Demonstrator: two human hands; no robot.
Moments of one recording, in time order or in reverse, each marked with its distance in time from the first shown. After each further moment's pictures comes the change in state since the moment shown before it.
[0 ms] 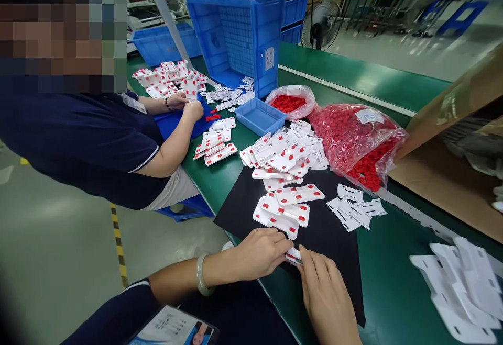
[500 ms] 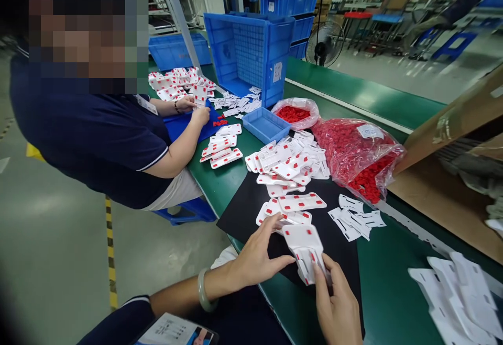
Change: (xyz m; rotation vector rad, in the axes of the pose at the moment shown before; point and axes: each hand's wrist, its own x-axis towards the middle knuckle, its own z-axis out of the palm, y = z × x) left_hand -0.008 0.008 0.017 -0.664 0.481 -0.309; right_hand -0.002 -0.002 -0.003 0.531 -0.032 0.707
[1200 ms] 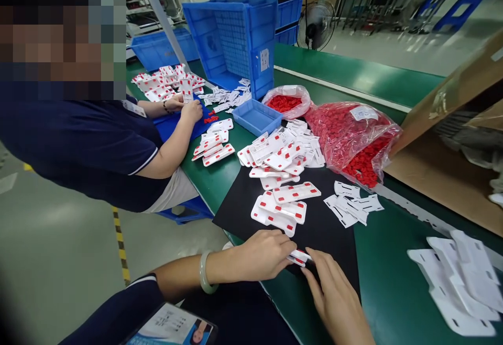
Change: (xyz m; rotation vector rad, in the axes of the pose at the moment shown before) left_hand 0.019 0.014 0.000 0.679 -0.523 0.340; right_hand -0.002 0.022 -0.012 -0.343 -0.076 -0.515
